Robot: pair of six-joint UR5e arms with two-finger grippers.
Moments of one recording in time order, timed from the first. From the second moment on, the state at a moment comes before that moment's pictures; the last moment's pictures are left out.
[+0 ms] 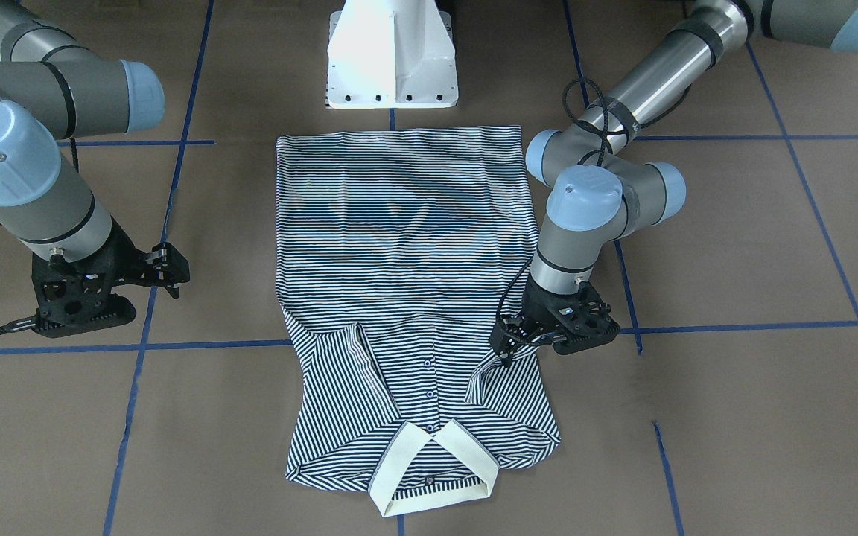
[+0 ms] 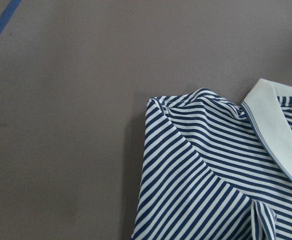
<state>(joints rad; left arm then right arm) -0.72 -2.26 -1.25 -2.11 -1.75 -1.39 0.95 -1.03 1.68 -1.74 2.10 0.56</state>
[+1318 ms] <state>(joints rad) -0.68 -2.27 -1.29 -2.10 -1.83 -1.45 0.95 -1.03 1.68 -1.73 2.10 0.56</state>
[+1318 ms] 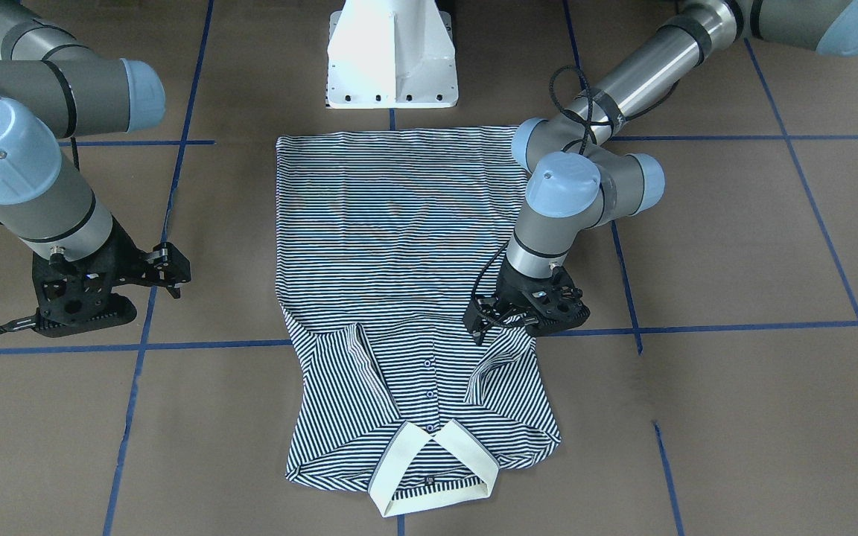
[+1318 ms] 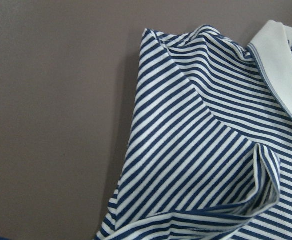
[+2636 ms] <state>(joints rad) -0.67 -2.25 -1.42 -2.02 -1.85 -1.47 0.96 -1.03 1.68 -1.73 2.10 0.56</state>
